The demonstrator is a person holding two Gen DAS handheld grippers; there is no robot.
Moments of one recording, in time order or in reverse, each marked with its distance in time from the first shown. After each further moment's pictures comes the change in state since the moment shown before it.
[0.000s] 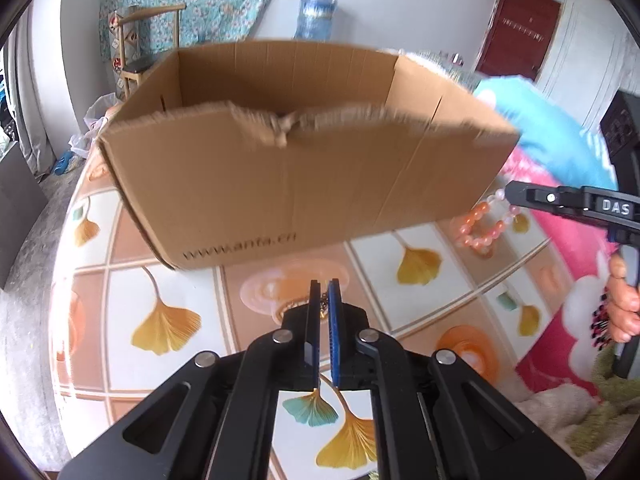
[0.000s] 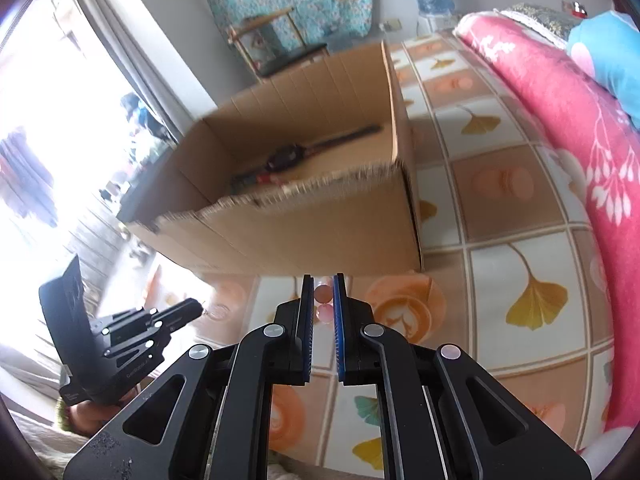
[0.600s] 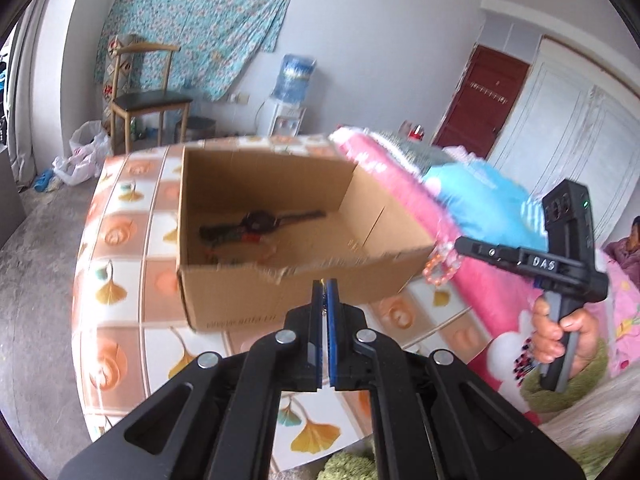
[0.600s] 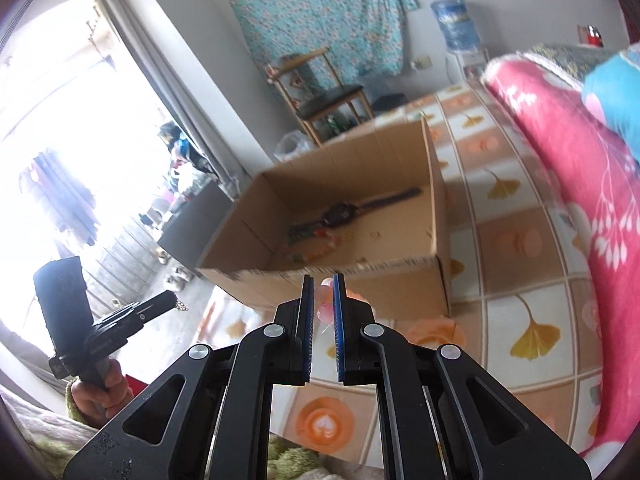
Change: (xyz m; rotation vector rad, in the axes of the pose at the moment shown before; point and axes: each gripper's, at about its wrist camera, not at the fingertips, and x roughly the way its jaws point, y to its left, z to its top) left arm -0.106 0.016 0.040 -0.052 -0.211 -0.173; right arm -0.062 0.022 0.036 -0.043 -0.132 0.143
